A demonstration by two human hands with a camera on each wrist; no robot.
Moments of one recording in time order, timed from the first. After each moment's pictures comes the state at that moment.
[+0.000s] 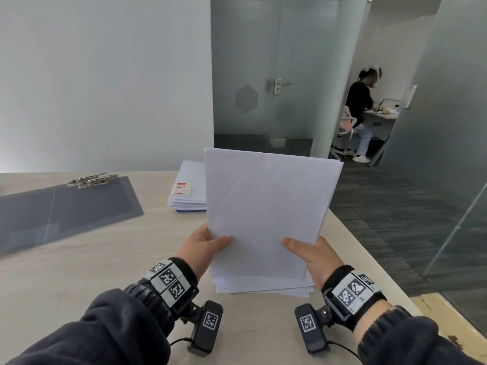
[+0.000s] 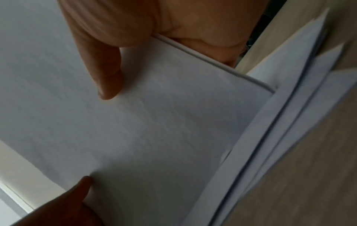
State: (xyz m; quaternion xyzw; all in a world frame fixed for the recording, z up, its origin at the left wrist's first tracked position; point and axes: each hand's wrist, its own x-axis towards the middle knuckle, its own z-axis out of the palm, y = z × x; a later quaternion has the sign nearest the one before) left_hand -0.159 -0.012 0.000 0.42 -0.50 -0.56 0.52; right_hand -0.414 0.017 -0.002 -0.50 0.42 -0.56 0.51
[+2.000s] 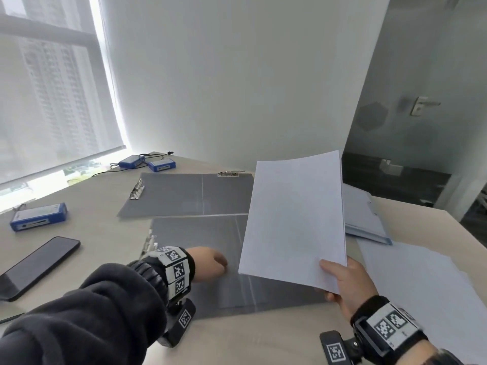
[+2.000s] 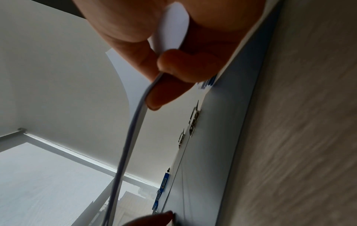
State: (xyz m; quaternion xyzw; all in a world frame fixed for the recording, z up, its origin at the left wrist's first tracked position) left_hand 0.144 0.056 0.022 0.75 -0.61 -0.26 0.00; right_hand -0.156 -0.006 -0.004 -0.50 0.51 -0.44 0.55
